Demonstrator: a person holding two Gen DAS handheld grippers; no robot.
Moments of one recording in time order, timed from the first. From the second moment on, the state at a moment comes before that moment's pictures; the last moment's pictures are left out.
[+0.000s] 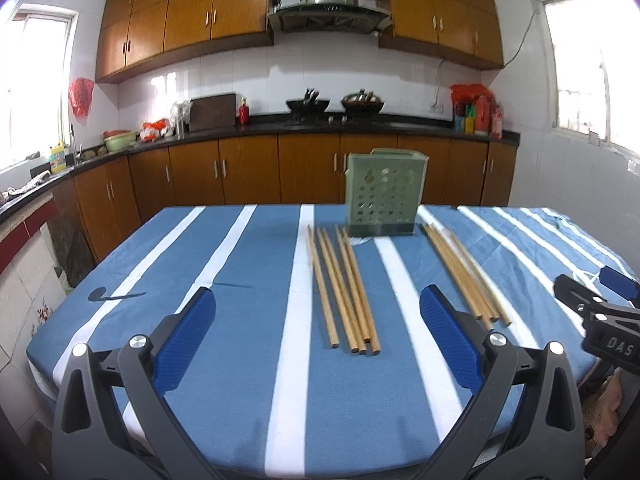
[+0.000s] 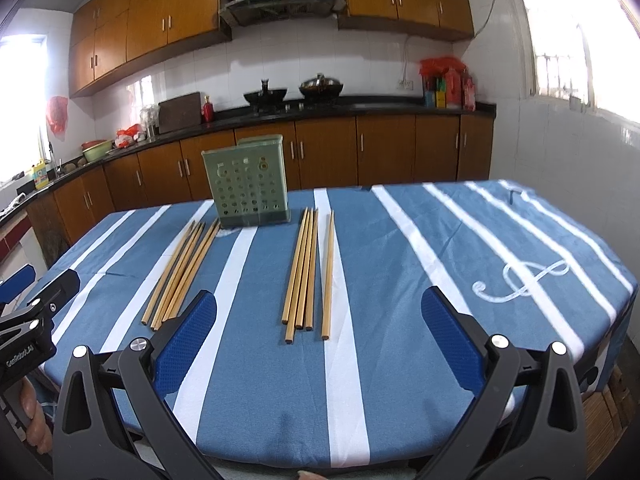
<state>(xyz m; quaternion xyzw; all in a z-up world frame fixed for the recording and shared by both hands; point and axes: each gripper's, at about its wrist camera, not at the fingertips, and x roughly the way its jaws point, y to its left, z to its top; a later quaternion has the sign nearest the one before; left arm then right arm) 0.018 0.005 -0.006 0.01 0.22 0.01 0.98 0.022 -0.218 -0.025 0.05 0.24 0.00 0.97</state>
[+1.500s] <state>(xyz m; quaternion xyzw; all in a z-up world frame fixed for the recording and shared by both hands) 0.203 0.022 -0.078 0.00 0.46 -0.04 0.89 0.177 -0.245 -0.087 0.09 0.43 0.01 0.90</state>
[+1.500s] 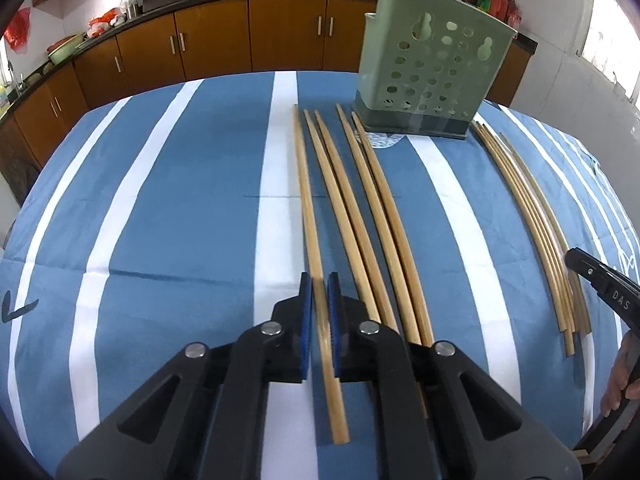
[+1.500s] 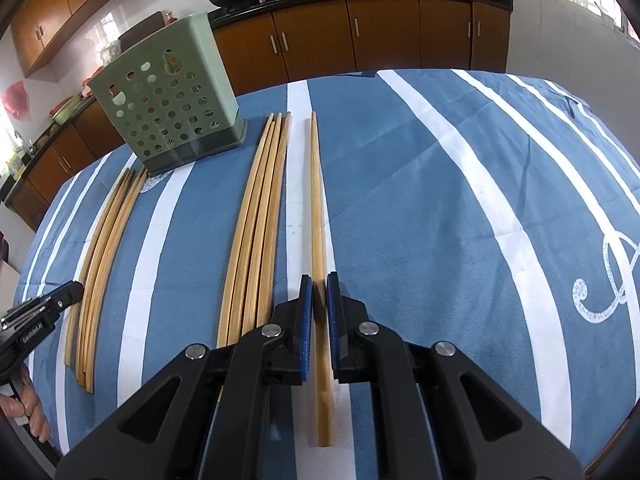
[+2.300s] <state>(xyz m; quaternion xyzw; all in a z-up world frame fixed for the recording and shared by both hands) 0.237 0.063 -0.078 -0.03 0.44 -0.04 0.90 0.209 -0.268 -0.088 0.09 0.42 0.00 0.90</state>
